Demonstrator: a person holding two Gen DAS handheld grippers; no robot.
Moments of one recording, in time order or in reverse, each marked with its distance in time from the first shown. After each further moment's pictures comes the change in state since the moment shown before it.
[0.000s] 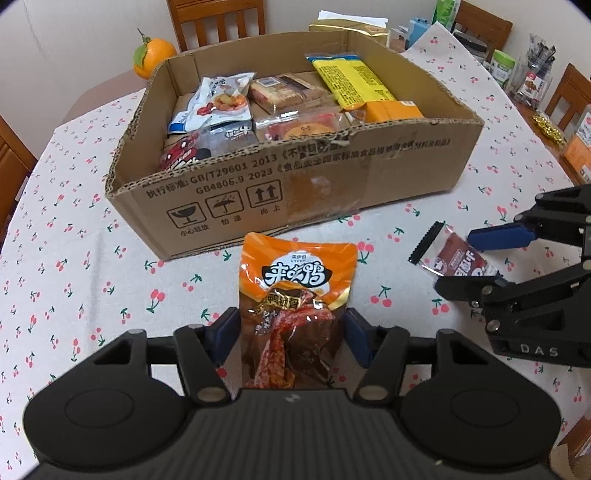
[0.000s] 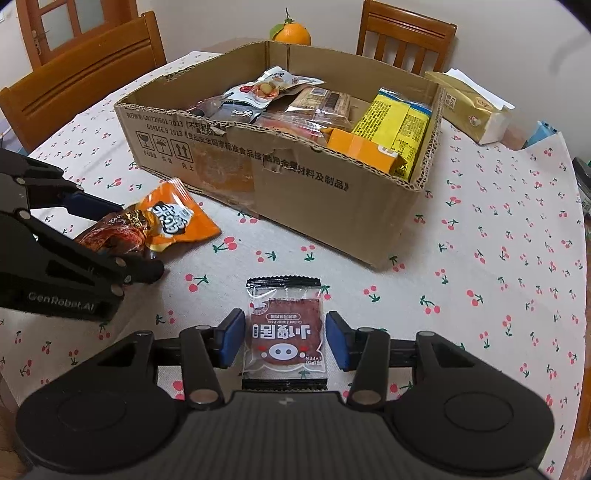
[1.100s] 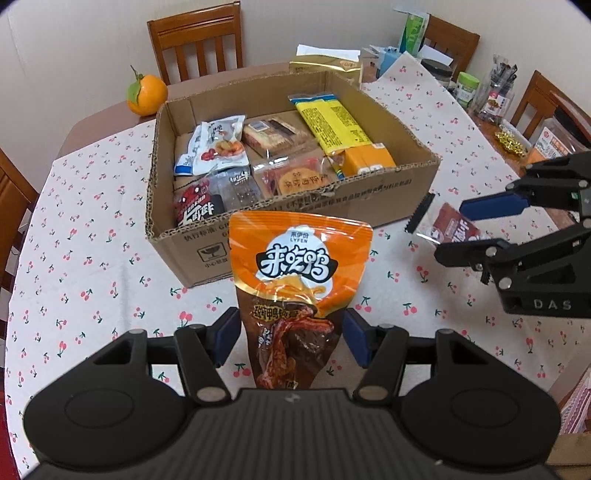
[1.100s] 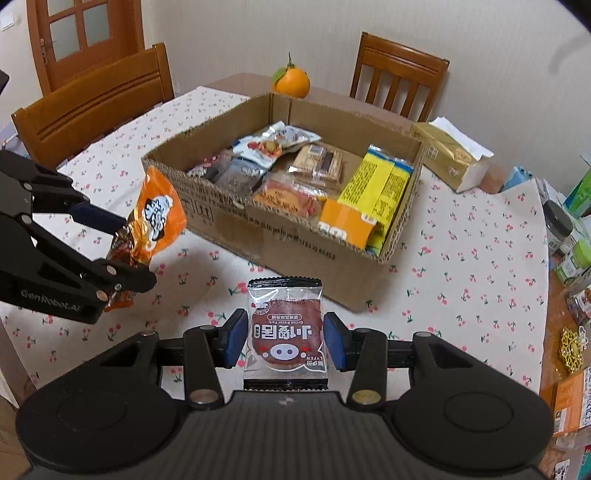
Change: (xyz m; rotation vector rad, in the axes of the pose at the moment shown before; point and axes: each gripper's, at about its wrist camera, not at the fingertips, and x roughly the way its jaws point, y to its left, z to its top) left arm -0.055 0.016 0.010 0.061 -0.062 -0.074; right arm -0.063 0.010 0.023 -0.031 -0.089 -0.042
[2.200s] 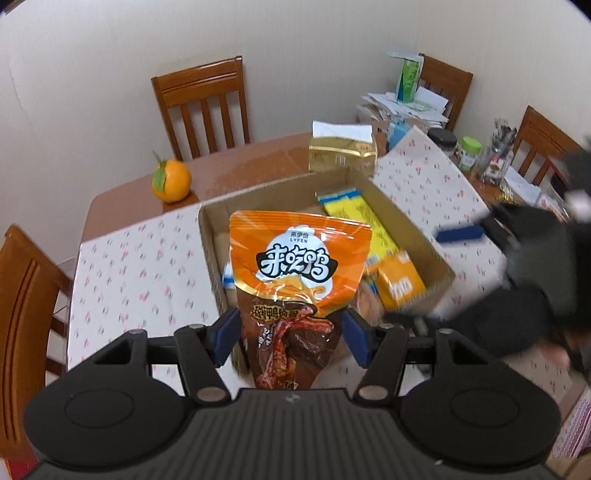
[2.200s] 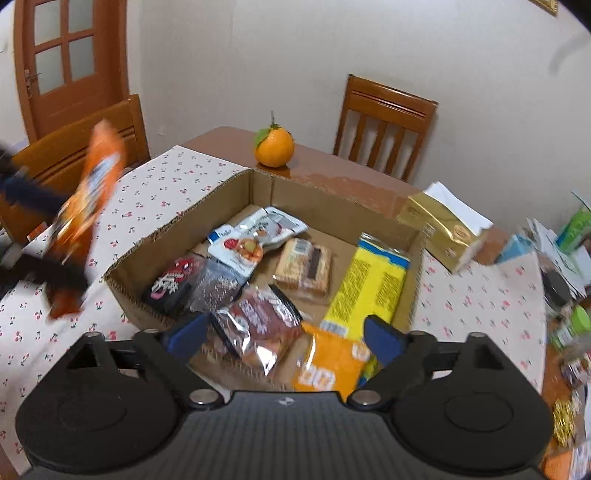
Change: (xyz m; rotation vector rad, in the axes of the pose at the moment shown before) left arm -0.052 0.046 0.088 0.054 -0.128 0.005; right arm 0.023 -0.002 0.077 0.030 -0.114 -0.062
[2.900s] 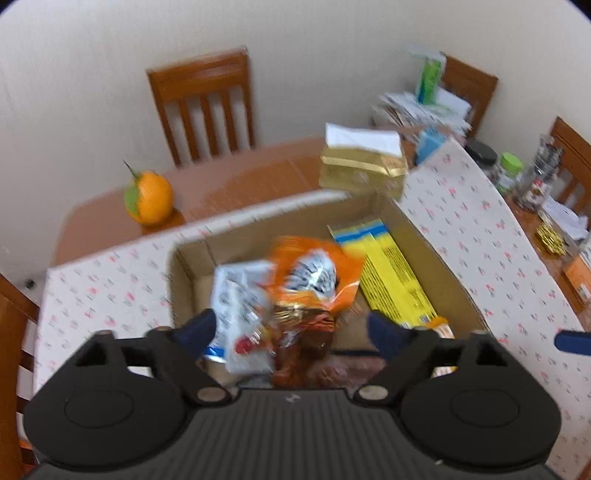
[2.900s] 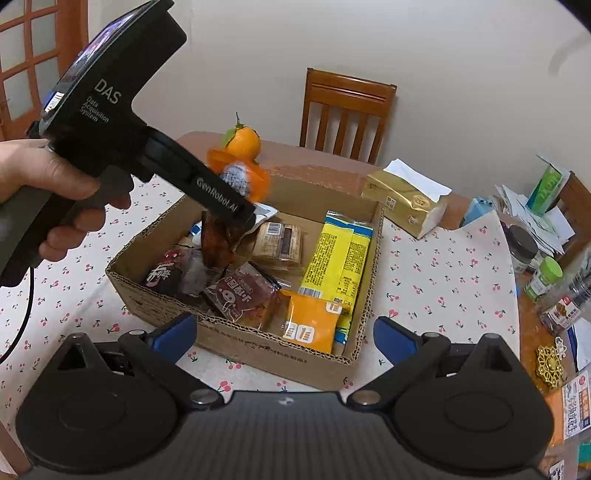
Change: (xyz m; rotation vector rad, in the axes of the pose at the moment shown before) left arm 0.089 -0.001 0.051 -0.028 -0.020 0.046; right arm -0.034 -0.009 -0.016 0.112 0.008 -0.057
